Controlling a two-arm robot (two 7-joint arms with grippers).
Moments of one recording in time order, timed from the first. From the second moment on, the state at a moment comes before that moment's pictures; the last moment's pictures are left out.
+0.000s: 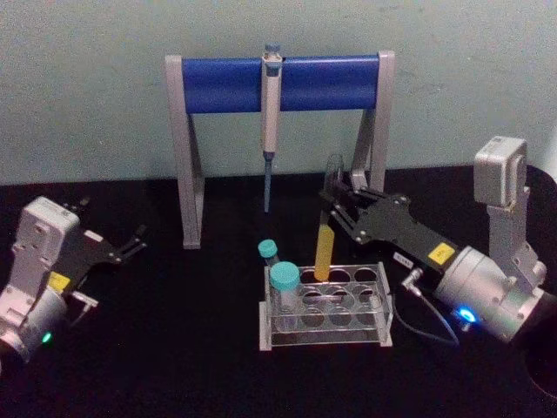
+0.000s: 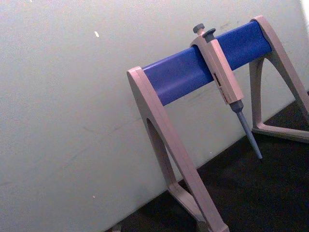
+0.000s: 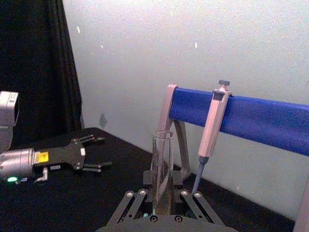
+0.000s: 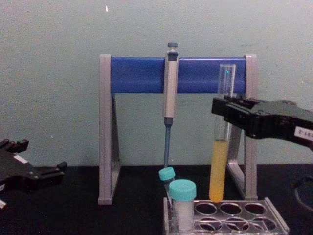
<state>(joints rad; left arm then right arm) -0.20 0.60 0.45 -1.41 -0.25 -0.12 0.03 0.14 0.44 -0.35 -1.70 0.47 0.03 0.43</state>
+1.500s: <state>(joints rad) -0.20 0.60 0.45 -1.41 -0.25 -0.12 0.03 0.17 0.42 -0.30 -1.66 0.44 0.02 0.37</state>
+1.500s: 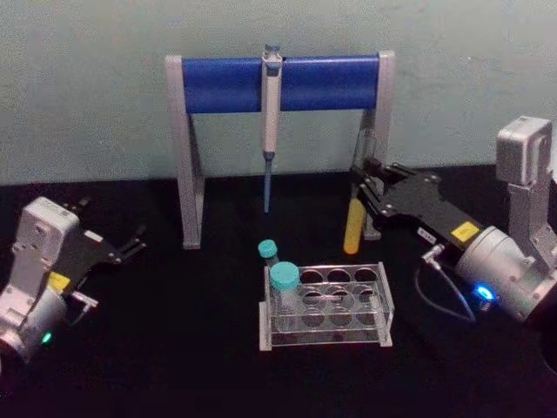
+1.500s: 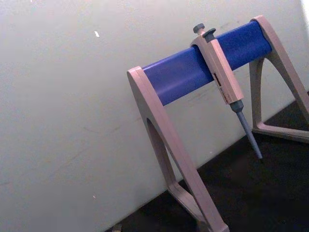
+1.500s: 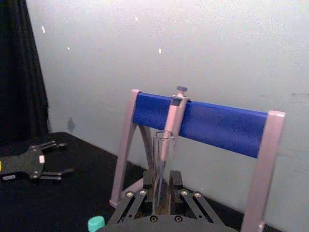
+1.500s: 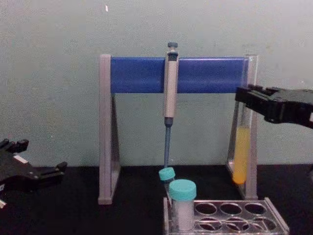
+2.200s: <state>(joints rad) -0.20 0.60 0.45 -1.41 -0.25 -0.12 0.03 0.05 0.49 -0.28 -1.77 0.47 0.03 0.41</state>
